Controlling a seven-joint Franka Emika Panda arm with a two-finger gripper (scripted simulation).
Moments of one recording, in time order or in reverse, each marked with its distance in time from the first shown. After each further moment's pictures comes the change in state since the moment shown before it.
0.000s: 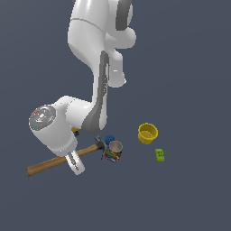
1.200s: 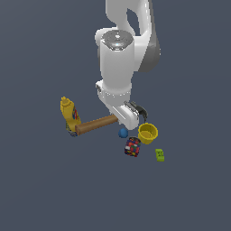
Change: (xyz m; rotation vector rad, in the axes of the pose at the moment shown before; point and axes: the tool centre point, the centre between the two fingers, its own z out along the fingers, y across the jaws) arm -0.216 -0.028 -0.141 -0.001 -0.002 -0.007
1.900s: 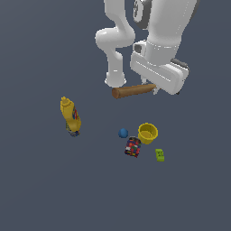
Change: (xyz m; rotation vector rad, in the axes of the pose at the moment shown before) arm -0.140 -0.021 -0.098 -0.001 0.005 0.000
